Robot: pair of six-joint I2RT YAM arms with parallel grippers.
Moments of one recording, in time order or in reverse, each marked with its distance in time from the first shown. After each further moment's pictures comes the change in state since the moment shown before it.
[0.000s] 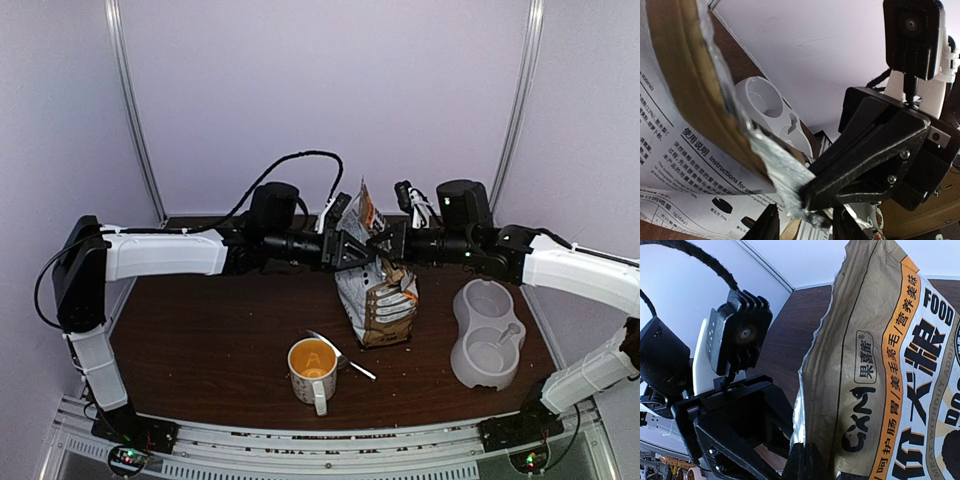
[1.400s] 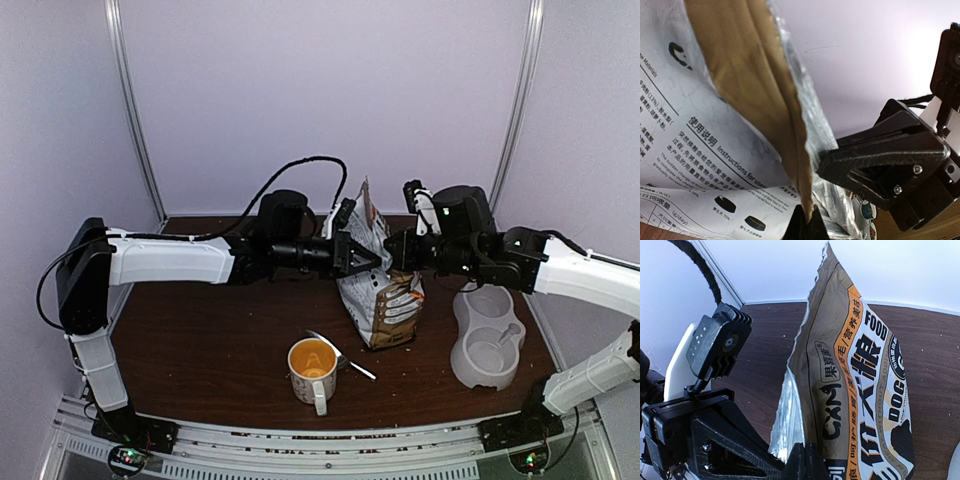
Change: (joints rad) left arm -0.044 0.016 -0.015 0.066 -0.103 -0.104; right arm 0.126 -0.063 0.023 -0.163 0.443 -0.134
